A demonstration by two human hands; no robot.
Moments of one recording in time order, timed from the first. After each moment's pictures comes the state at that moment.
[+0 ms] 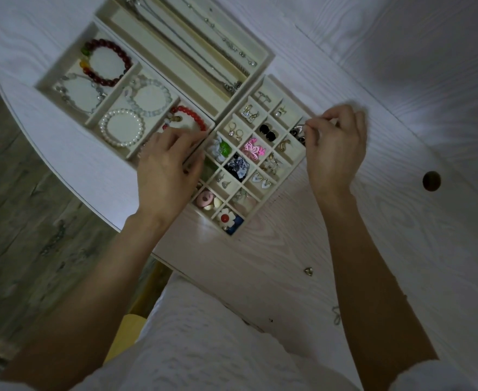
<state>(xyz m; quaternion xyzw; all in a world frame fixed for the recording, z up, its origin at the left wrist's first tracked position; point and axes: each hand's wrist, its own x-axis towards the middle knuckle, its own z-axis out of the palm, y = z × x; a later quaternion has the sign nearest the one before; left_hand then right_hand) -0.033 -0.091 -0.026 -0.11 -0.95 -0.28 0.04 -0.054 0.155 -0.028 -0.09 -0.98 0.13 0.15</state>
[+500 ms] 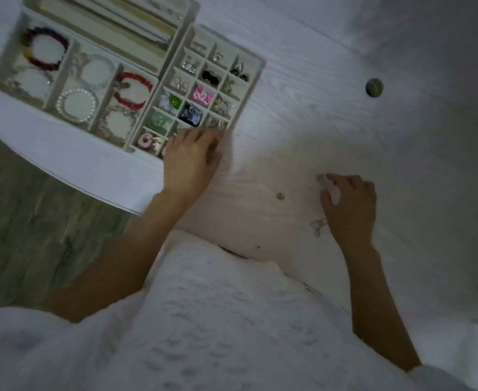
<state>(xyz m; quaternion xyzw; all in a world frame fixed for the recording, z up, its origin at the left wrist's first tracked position) 0.029 -0.030 -0.025 -0.23 -0.95 -0.21 -0.08 0.182 0.213 -0.011 -0.26 -0.95 0.15 -0.02</state>
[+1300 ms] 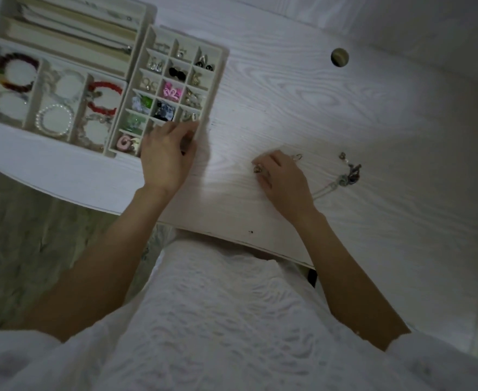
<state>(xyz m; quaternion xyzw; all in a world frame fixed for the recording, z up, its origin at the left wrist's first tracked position) 0.028 -0.032 -0.032 -0.26 -0.93 -0.24 -0.04 0.167 0.159 -0.036 -0.12 -0.95 0.29 0.02</state>
